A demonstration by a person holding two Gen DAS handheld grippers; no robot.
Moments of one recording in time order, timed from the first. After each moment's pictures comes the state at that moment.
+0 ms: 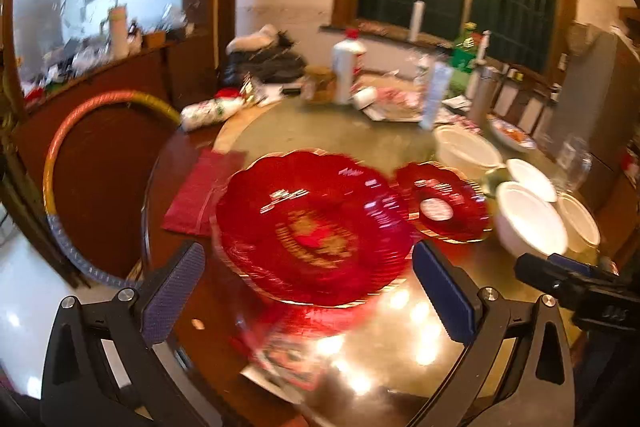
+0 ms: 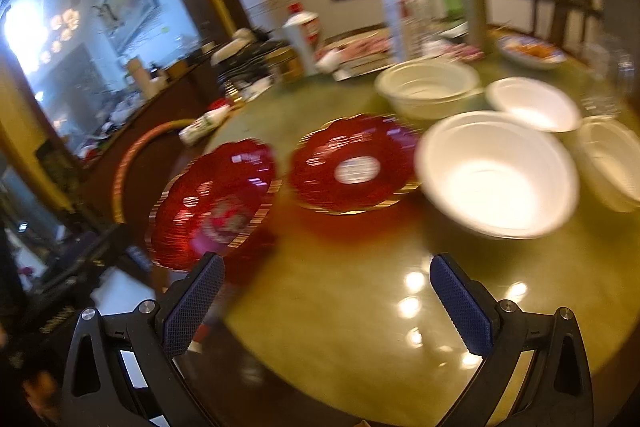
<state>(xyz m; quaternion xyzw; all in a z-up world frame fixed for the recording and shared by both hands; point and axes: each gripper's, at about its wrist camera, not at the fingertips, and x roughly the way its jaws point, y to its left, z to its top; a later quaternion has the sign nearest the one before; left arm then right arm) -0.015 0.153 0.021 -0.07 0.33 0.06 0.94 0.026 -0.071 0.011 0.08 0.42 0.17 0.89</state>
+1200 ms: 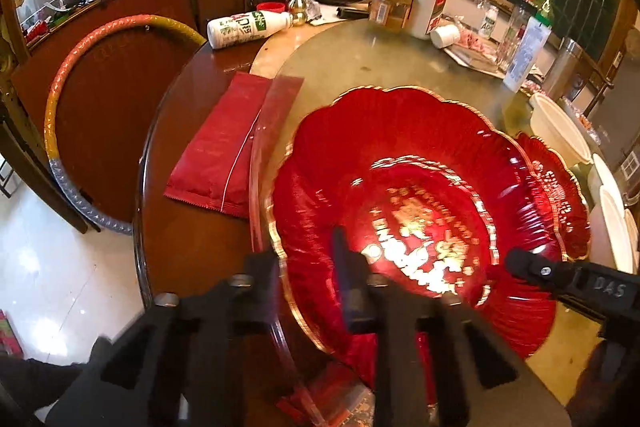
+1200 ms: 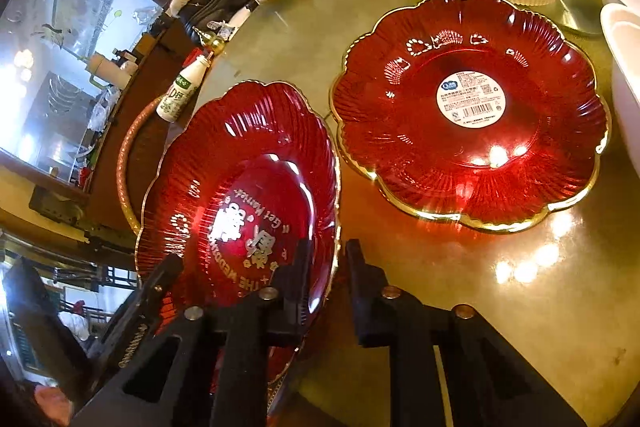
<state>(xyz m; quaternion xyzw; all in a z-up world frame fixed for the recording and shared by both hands) 0.063 0.218 -0.058 -0.11 0.44 0.11 0.88 0.126 0.015 -0.074 0.17 0.56 0.15 0.80</state>
